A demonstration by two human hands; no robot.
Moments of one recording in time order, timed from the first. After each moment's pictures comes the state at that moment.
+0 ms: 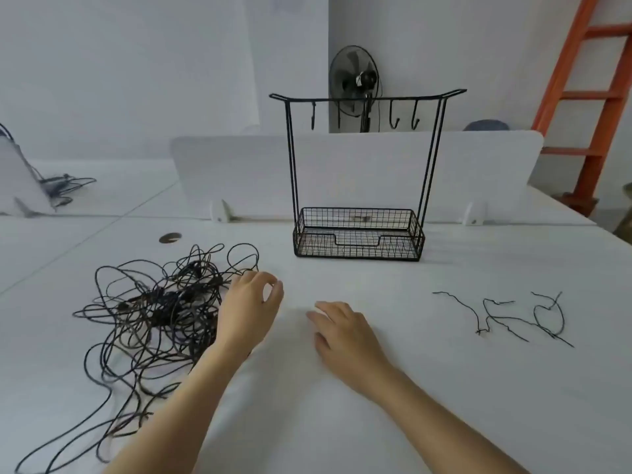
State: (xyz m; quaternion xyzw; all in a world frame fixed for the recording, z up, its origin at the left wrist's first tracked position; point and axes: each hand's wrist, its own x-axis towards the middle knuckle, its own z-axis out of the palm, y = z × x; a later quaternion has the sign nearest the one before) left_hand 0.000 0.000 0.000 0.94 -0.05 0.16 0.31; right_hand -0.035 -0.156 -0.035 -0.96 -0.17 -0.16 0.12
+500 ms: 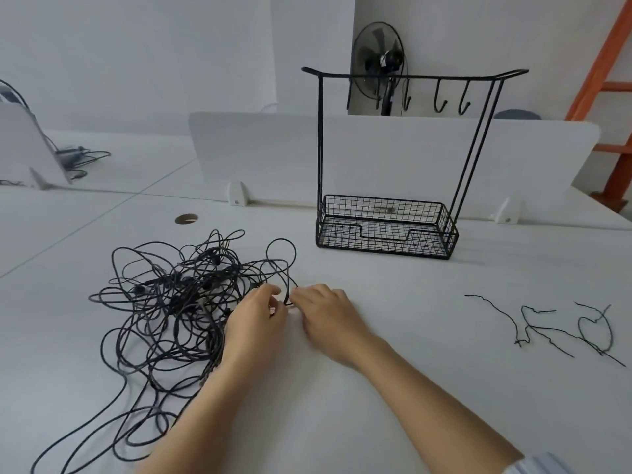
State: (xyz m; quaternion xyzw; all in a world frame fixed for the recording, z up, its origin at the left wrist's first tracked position) left_hand -0.003 0.023 -0.027 0.93 0.03 0.15 0.35; right_hand 0.013 -0.111 -0.034 -0.96 -0.26 -0.10 0.10
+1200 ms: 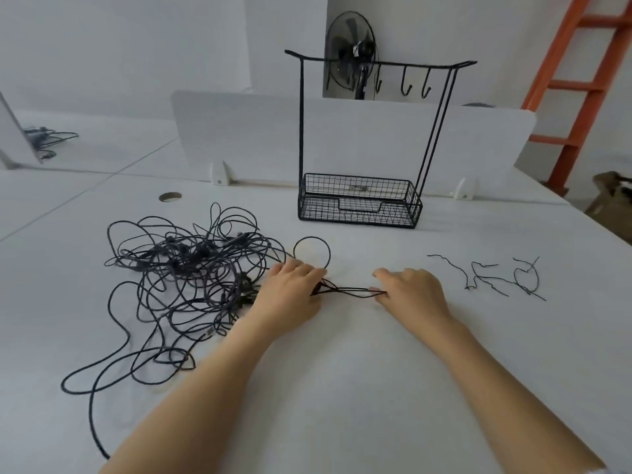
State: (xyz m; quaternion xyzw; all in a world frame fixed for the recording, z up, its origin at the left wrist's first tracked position) left_hand -0.026 -0.009 -0.026 0.95 -0.28 0.13 0.08; right_hand -0.060 -0.210 -0.013 -0.97 -0.07 -0.18 -0.11
